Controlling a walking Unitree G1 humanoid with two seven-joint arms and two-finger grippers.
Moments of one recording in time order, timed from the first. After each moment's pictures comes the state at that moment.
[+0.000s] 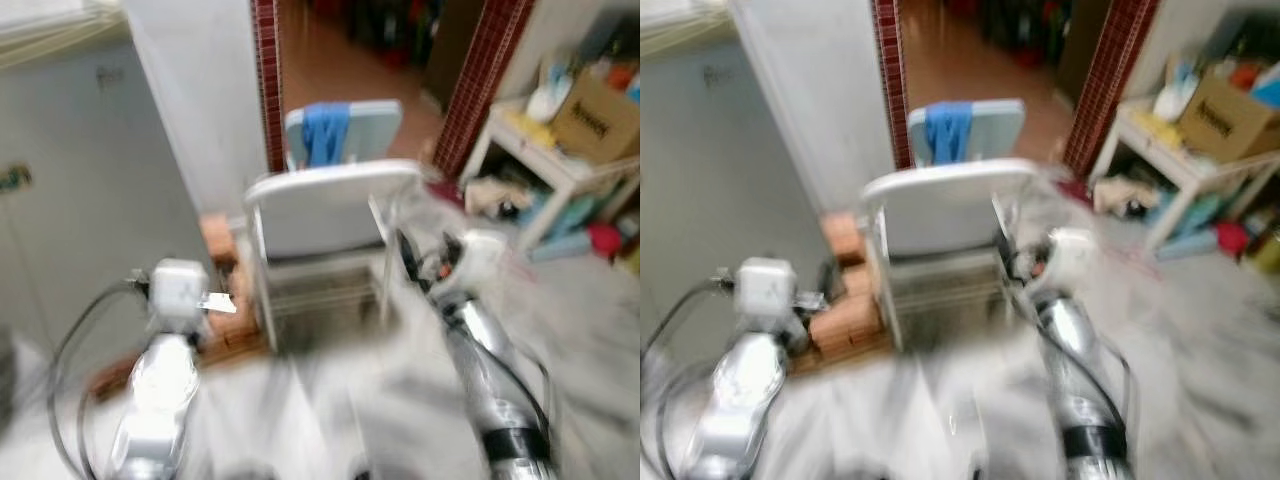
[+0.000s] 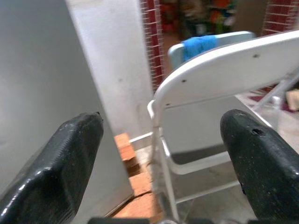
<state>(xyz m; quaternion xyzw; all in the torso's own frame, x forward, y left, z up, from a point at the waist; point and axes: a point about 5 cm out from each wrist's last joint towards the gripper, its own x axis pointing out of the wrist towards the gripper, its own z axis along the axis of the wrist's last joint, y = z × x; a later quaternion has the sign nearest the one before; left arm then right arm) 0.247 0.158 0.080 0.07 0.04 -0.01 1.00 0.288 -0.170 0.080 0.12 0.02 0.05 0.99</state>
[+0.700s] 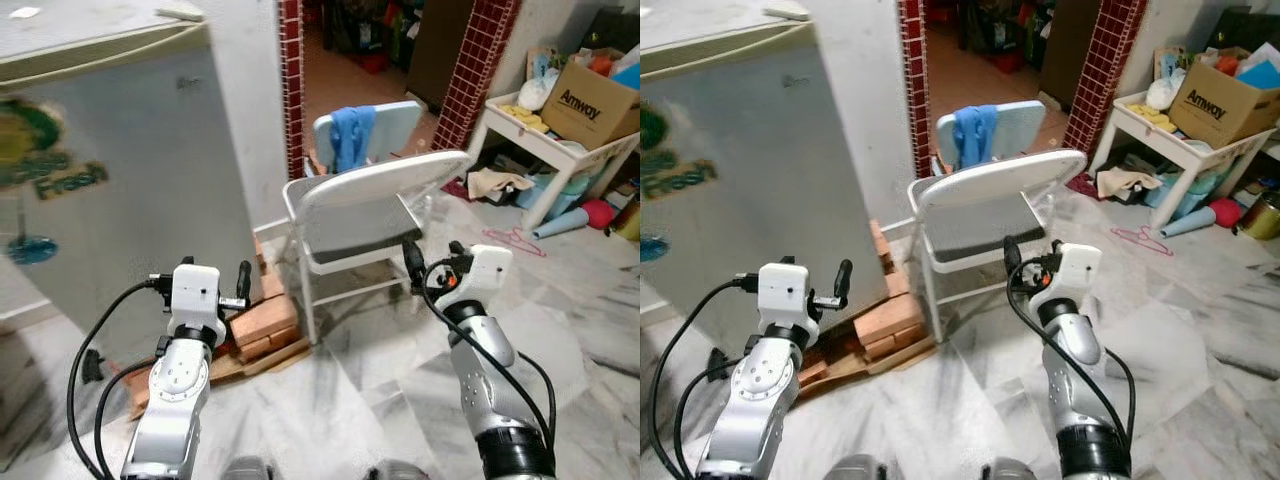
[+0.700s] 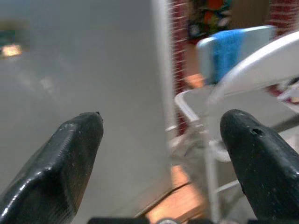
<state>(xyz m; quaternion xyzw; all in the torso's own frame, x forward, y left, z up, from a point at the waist) 0.246 0.158 0.075 0.07 0.05 -0.02 1.00 0.284 -0.158 0.075 0.13 0.02 0.06 0.99</state>
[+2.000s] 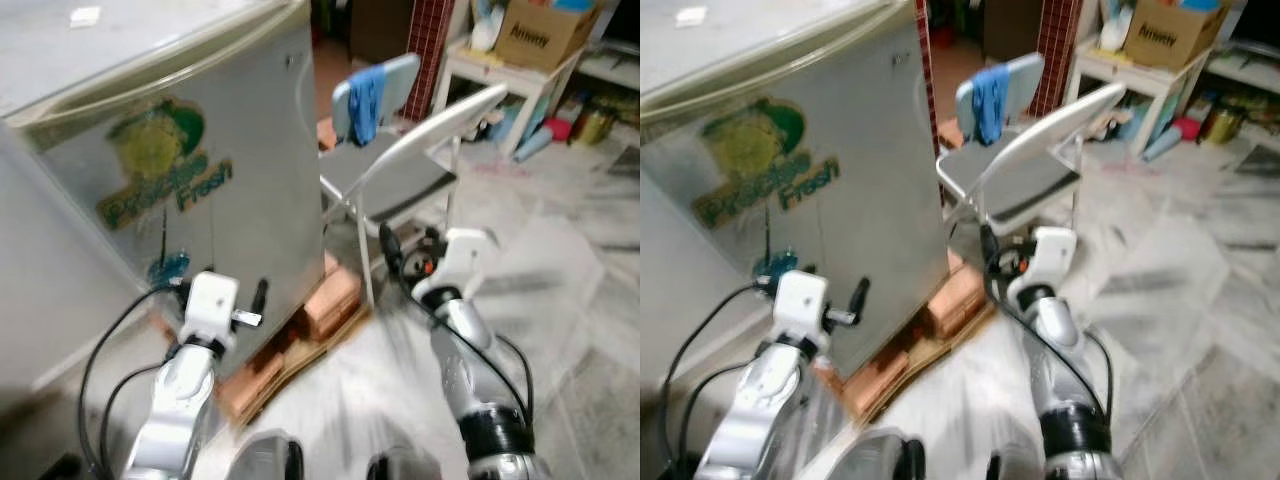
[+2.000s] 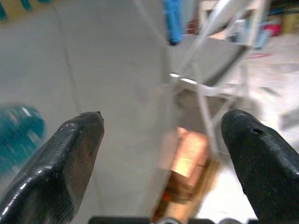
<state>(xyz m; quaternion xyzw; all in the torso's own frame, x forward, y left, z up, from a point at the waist) 0.240 0.130 0.070 0.08 0.07 -0.12 0.99 0.297 -0.151 0.080 0.12 0.01 0.07 0.99</state>
